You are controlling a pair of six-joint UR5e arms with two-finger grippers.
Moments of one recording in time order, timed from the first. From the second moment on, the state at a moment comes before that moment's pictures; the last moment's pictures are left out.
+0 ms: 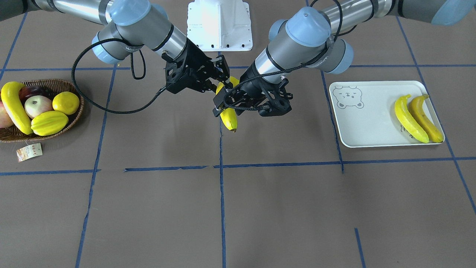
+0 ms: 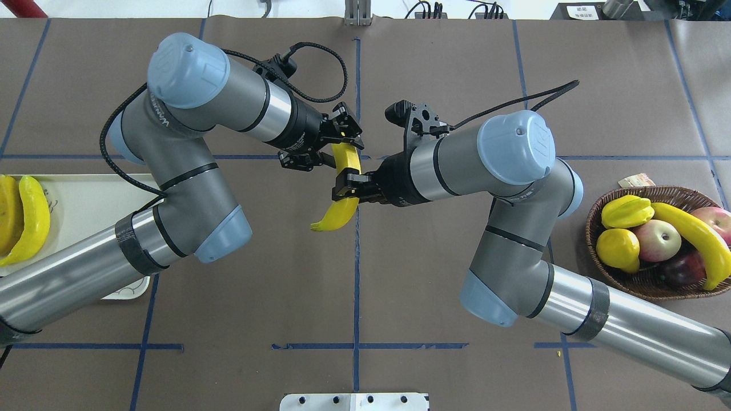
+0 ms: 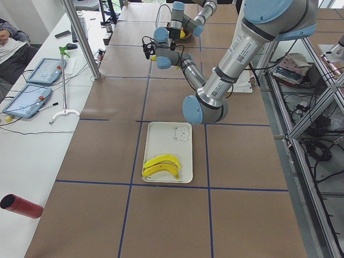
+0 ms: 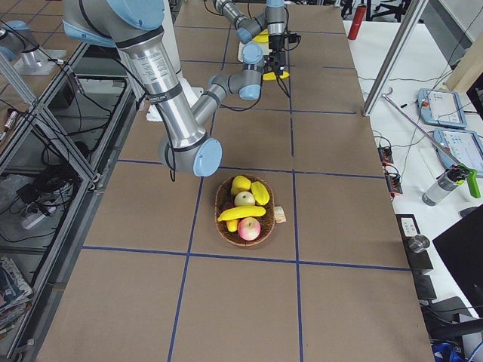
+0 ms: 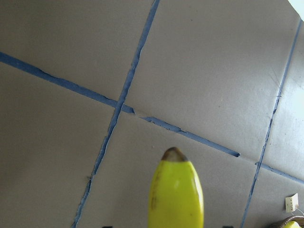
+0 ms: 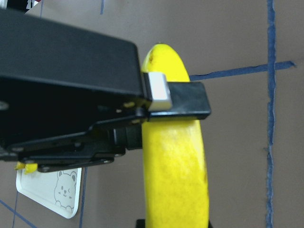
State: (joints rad) left arm -0.69 -2.29 -1.56 -2.20 -2.09 -1.76; right arm 0.56 -0.99 1.69 -0.82 1.98 1.44
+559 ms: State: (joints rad) left arm -0.69 -2.28 -1.56 -2.21 -2.09 -1.76; right arm 0.56 -0.99 1.69 -0.82 1.98 1.44
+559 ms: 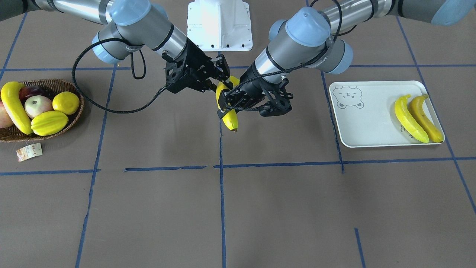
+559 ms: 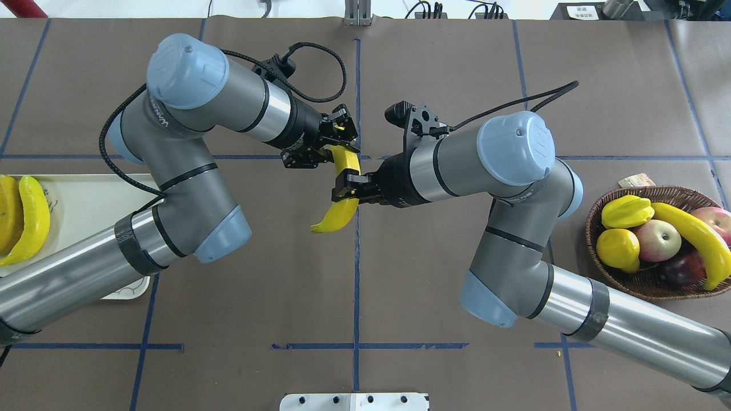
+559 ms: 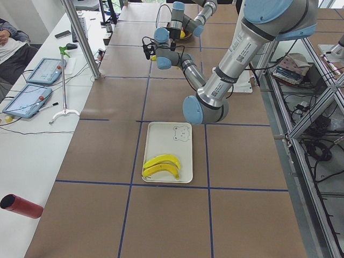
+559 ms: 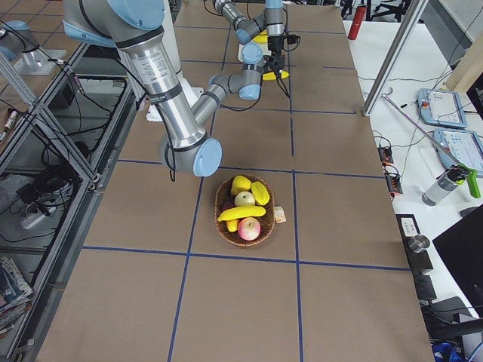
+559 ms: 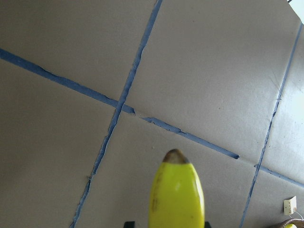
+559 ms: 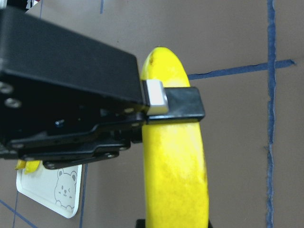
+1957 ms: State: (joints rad) left arm -0.82 -2.07 -1.59 -2.19 -2.09 -1.76; right arm 0.72 -0.98 1.72 -1.19 2.09 1.37
